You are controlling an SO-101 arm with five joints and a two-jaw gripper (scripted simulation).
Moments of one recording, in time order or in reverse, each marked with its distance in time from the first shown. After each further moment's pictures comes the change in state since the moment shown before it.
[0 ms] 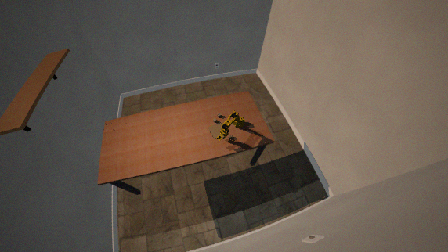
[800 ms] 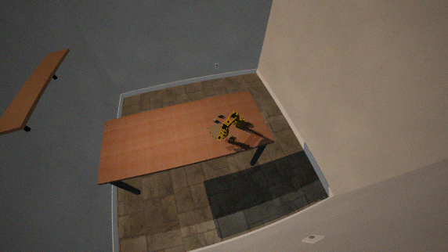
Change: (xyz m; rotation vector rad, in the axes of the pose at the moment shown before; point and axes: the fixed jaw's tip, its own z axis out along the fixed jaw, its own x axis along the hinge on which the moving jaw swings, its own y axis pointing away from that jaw) arm -0.001 0.001 0.002 -0.001 -0.009 -0.002
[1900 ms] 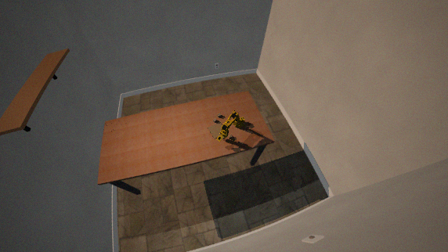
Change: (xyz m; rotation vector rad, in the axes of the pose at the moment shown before) arm 0.000 0.000 0.011 0.000 -0.002 0.000
